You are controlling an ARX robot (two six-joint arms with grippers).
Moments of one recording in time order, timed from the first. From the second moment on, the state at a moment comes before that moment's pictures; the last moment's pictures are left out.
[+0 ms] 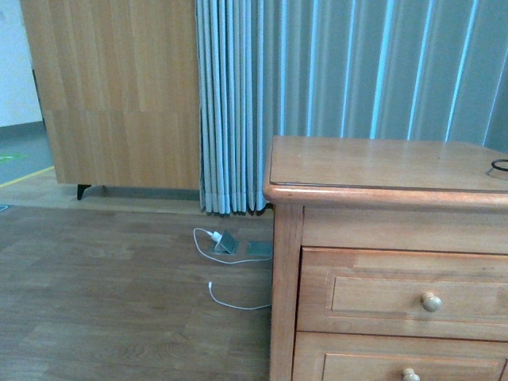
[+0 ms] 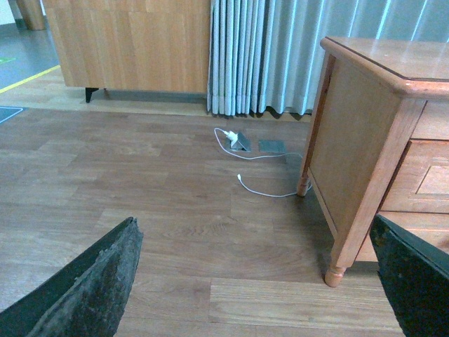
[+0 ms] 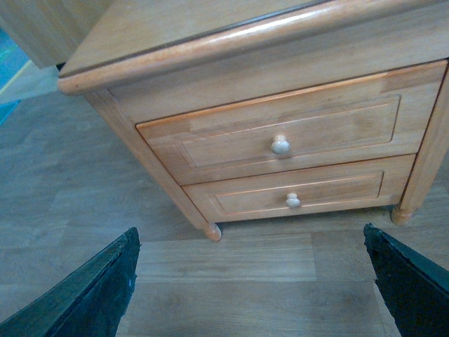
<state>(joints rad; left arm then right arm) 0.00 0.00 0.02 0.00 0.00 0.00 -0.07 0.75 0.38 0.06 -0.22 0.25</state>
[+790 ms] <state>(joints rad) 0.00 0.00 0.02 0.00 0.00 0.00 0.00 0.46 0.10 0.36 0.00 0.01</state>
